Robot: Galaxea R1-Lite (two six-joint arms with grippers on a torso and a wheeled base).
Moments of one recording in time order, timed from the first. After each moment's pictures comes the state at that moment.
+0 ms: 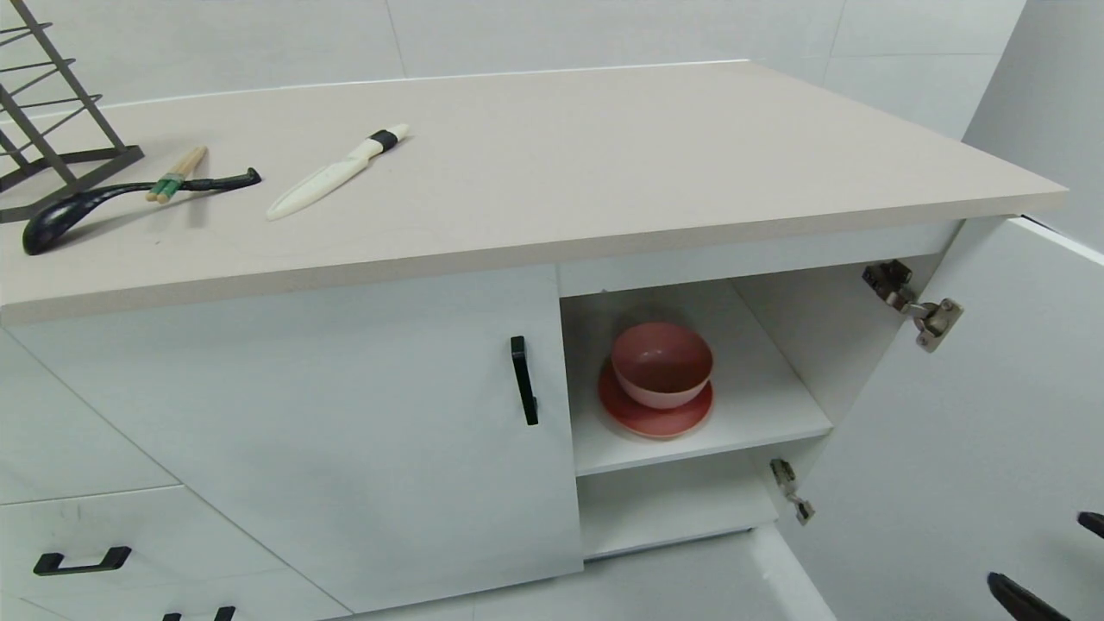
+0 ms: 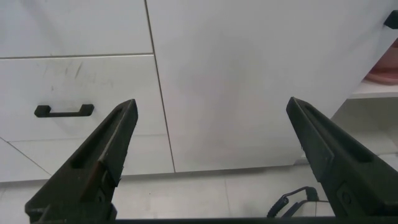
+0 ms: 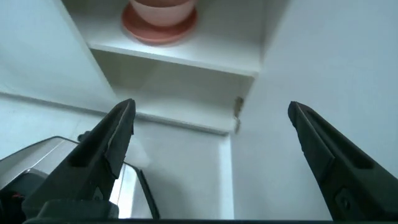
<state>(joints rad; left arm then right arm) 0.01 0.00 0.00 -0.01 0.08 -0.05 0.27 0.71 -0.01 -0.56 0.02 -0.13</state>
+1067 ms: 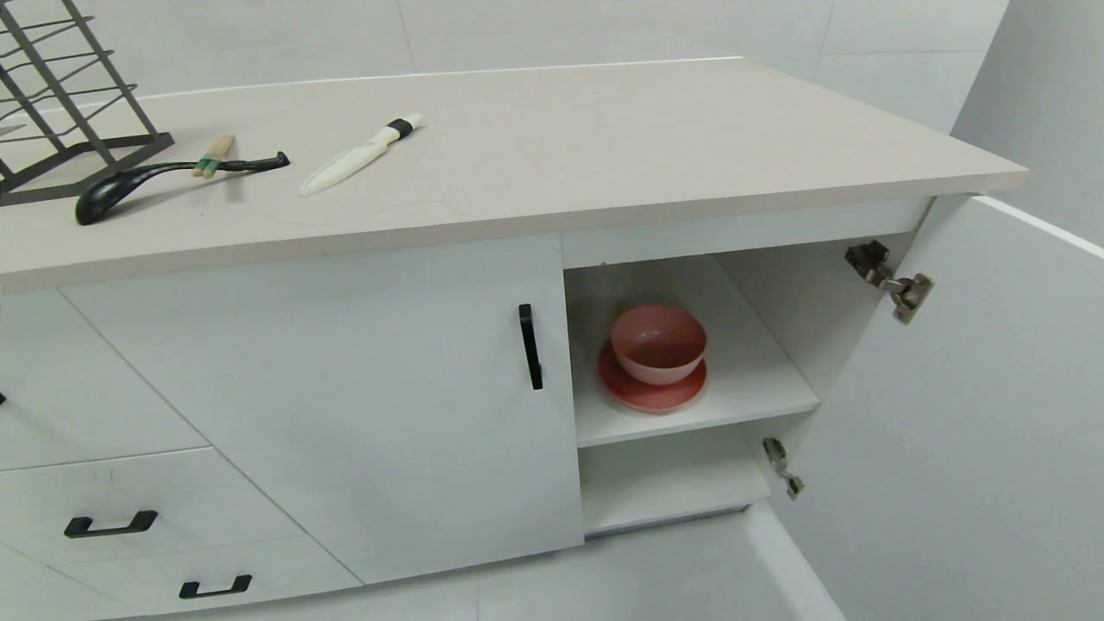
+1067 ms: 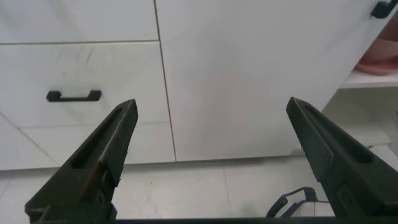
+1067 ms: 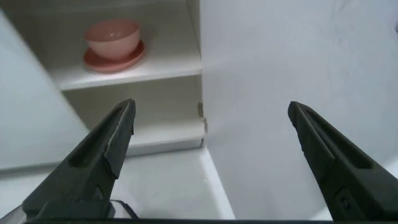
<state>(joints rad) 0.01 0.00 0.00 -0.01 0.08 -0.05 0.00 0.00 0.00 -0.05 0.04 0.01</state>
